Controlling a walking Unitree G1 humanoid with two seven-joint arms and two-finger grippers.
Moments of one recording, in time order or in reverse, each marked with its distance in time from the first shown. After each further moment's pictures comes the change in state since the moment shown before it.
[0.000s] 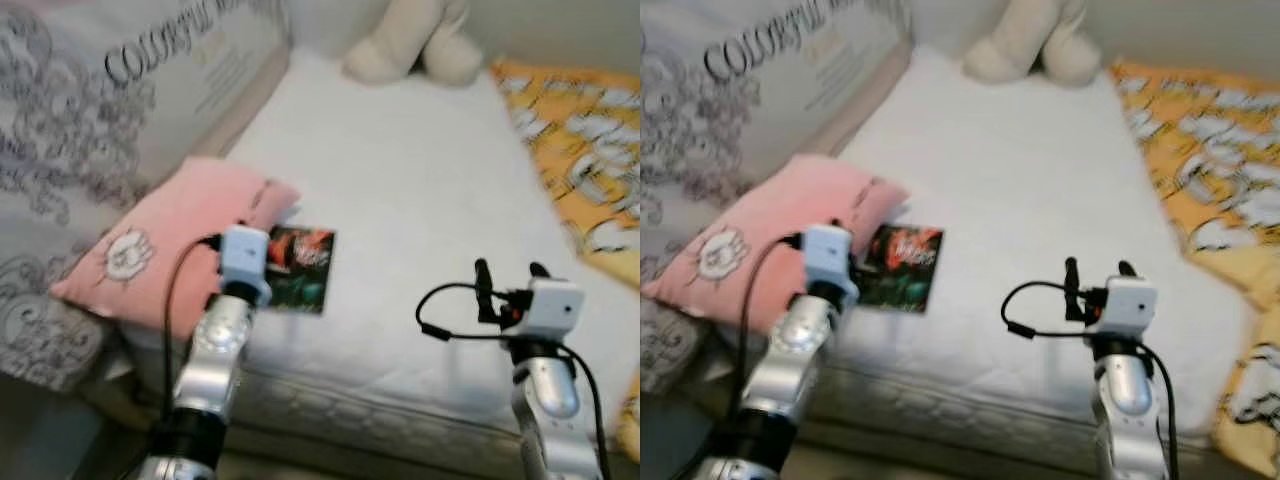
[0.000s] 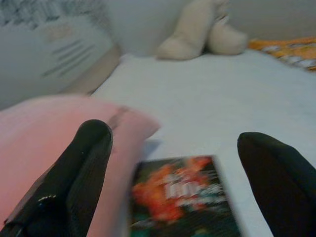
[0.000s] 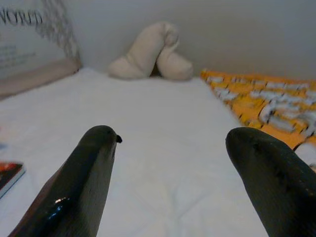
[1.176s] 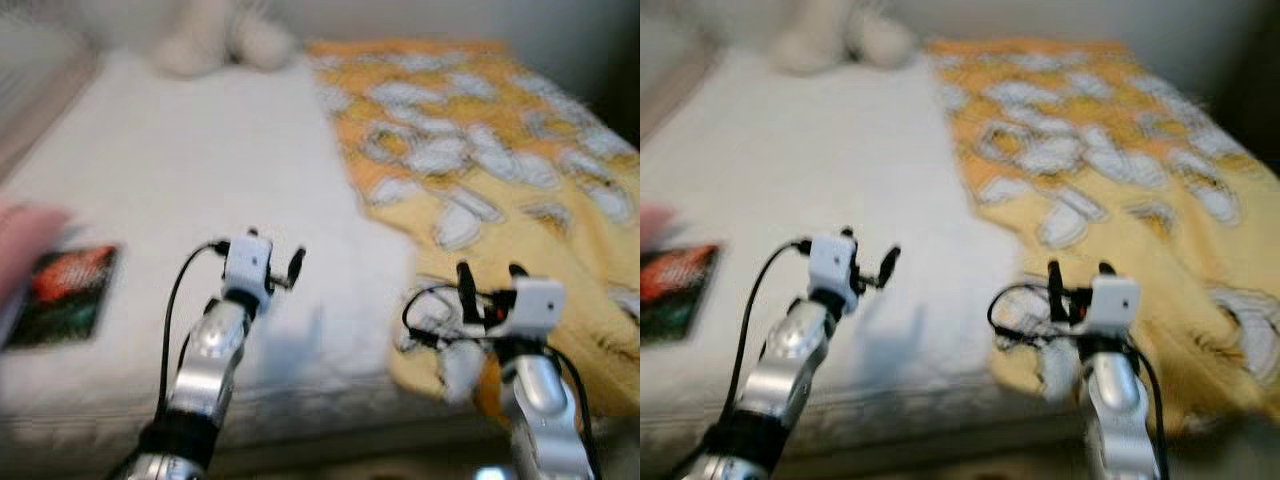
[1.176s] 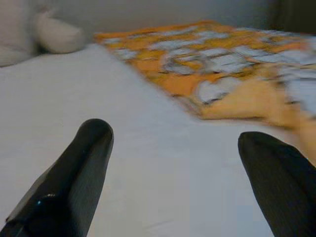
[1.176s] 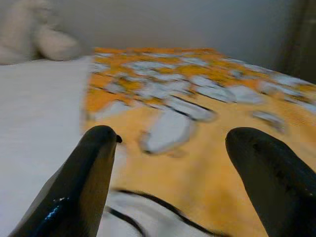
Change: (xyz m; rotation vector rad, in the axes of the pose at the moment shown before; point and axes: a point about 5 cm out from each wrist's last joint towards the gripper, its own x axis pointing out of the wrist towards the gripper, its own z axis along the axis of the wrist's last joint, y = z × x) left arm -0.003 -0.005 -0.013 -0.031 0.047 -0.134; right arm -0.005 0.007 -0.006 0.029 0.065 0.034
